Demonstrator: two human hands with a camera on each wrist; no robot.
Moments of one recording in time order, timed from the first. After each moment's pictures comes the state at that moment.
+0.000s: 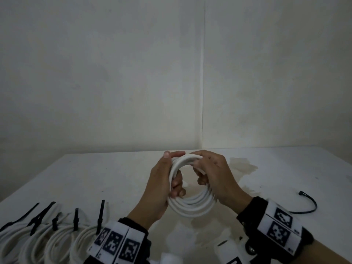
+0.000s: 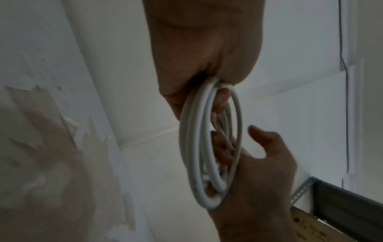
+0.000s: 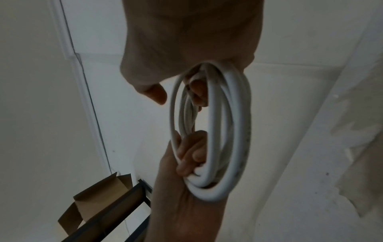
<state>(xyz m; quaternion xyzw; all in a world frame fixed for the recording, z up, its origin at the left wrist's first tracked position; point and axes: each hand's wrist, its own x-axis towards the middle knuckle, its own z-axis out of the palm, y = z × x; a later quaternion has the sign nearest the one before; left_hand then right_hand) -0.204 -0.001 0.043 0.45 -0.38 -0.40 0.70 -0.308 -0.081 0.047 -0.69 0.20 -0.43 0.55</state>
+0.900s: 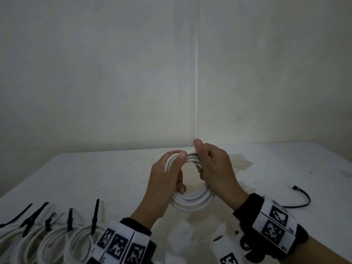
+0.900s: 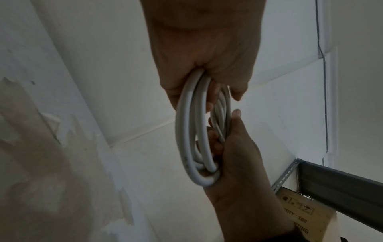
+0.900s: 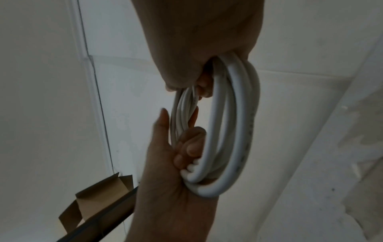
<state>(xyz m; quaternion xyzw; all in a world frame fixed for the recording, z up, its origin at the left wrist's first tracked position) -0.218 -0.009 0.041 0.52 -0.43 -0.28 0.68 -0.311 -0.089 0.043 -0.70 0.23 -0.50 0.45</state>
